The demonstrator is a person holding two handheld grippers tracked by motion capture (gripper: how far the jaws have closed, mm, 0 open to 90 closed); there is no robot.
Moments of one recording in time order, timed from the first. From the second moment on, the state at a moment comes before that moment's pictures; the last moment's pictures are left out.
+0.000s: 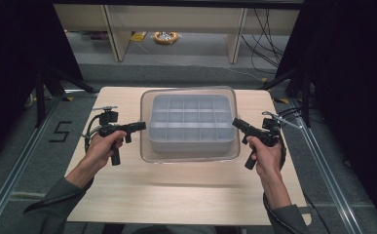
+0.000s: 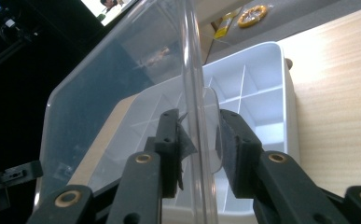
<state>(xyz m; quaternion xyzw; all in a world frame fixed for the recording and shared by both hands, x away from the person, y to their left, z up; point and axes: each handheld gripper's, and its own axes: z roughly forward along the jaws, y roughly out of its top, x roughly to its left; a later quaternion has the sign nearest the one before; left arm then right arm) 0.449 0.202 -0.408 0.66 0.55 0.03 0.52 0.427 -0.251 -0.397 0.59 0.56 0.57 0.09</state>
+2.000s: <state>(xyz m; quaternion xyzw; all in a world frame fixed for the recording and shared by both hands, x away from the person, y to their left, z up) 0.332 0.207 -0.478 0.69 0.53 -0.02 0.49 0.306 -0.260 -0.483 0.63 0.56 0.54 0.01</state>
